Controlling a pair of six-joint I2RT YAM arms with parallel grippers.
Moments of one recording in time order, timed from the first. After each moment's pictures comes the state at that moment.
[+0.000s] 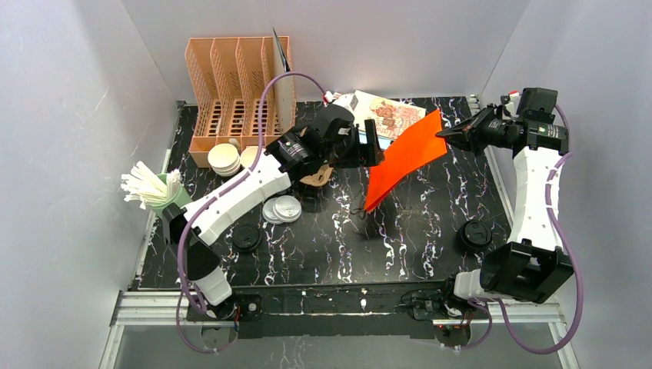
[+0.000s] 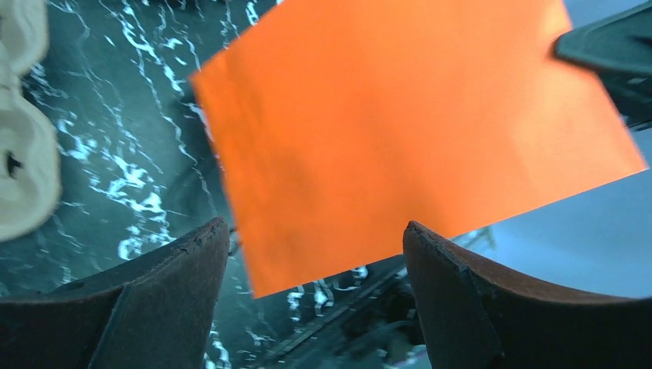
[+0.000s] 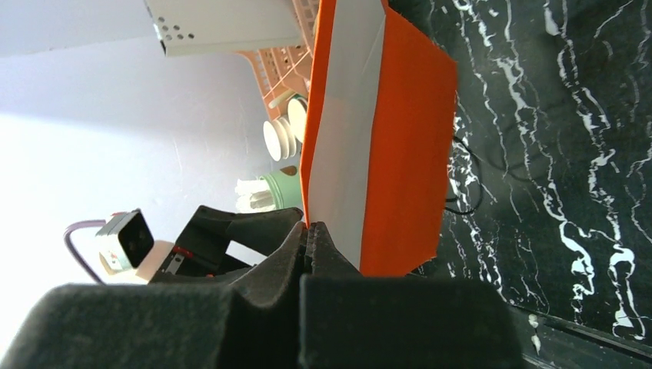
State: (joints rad) left arm -0.89 1.67 1.74 -0.66 -0.09 -0.67; right arm -0.25 1.38 1.54 -0.98 -0.82 0.80
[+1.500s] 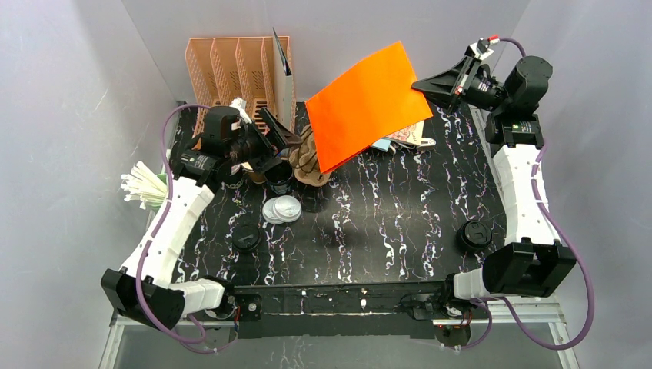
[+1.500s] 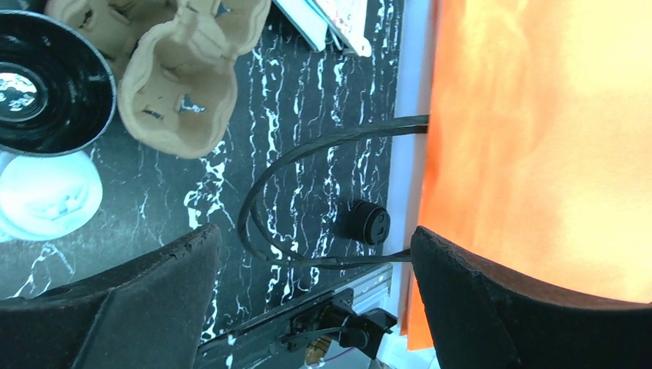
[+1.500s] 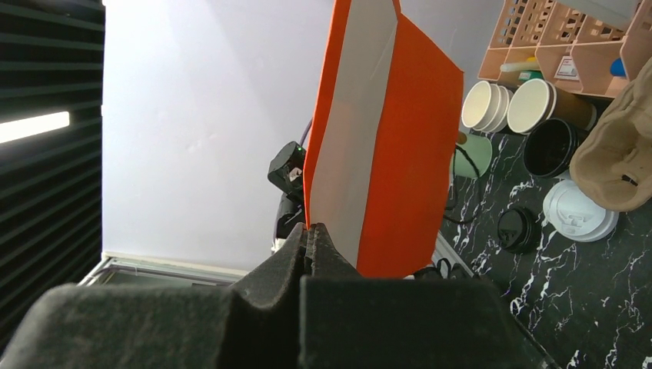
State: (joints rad) left arm -0.33 1.22 1.33 -0.68 0.30 -0.92; right arm -0.05 1.39 1.53 0.02 -1.15 1.46
